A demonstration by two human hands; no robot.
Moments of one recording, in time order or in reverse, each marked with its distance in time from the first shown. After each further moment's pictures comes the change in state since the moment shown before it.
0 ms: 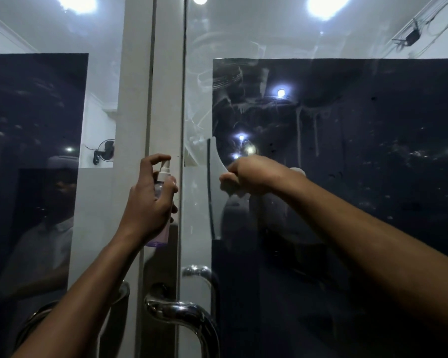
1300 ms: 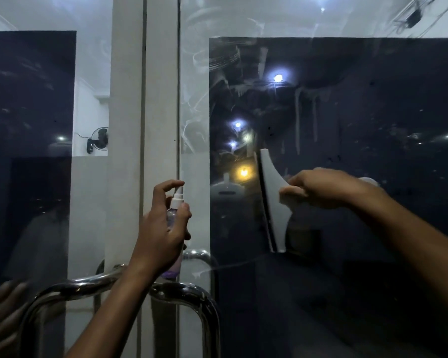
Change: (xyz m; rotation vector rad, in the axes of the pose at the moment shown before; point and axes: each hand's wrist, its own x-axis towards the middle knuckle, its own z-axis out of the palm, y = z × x) left_hand -0.070 0.003 0.021 -0.086 -0.081 -0.066; right_hand -0.092 0.075 0.000 -0.179 -0.153 0.189
